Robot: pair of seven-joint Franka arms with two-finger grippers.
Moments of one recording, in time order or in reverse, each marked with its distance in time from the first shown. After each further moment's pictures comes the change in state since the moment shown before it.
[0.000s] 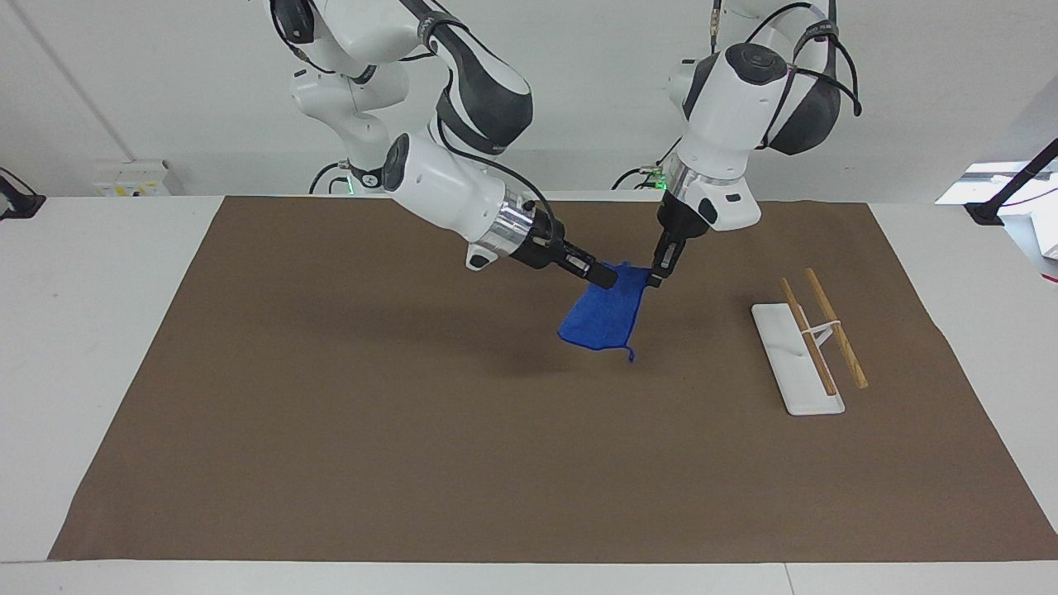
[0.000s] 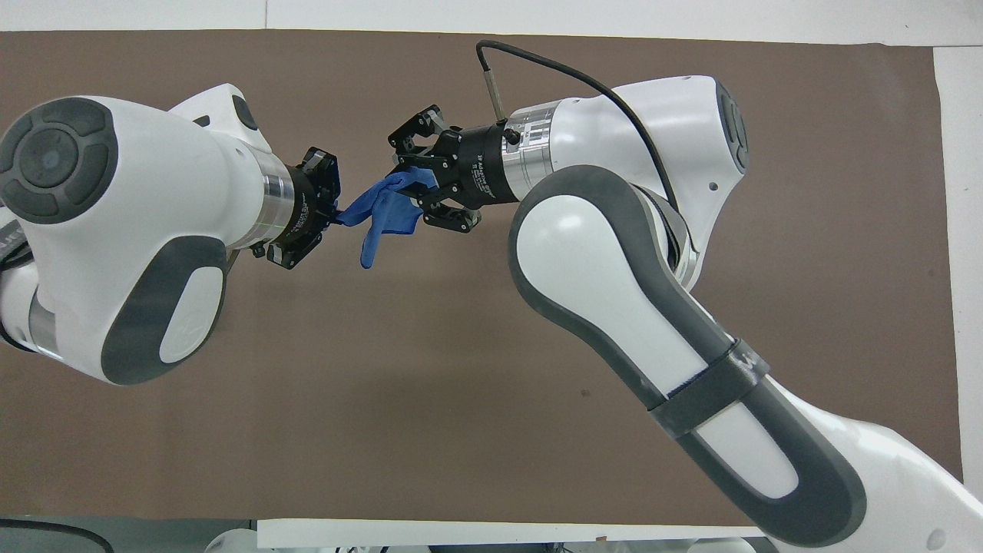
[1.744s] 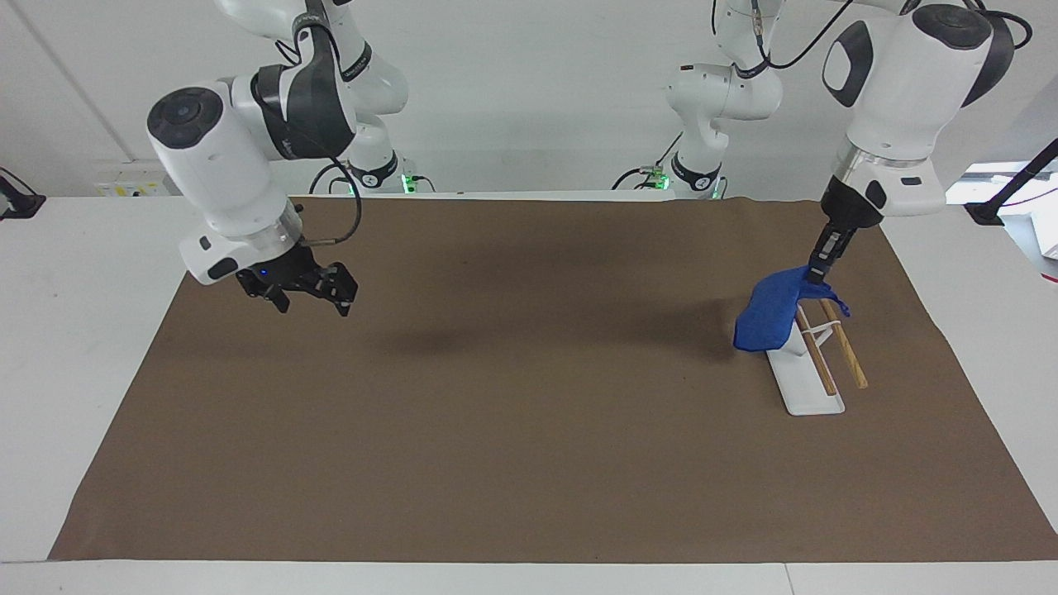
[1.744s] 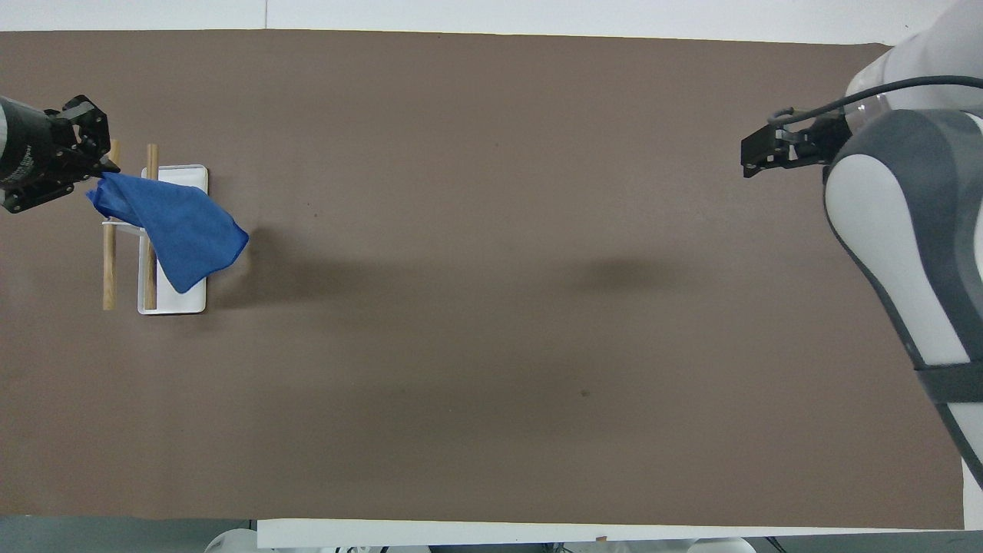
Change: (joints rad) left arm 0.338 -0.027 0.039 0.125 0.140 -0.186 0.664; right arm -0.463 -0.195 -0.018 0.024 -0.981 -0.634 -0.785
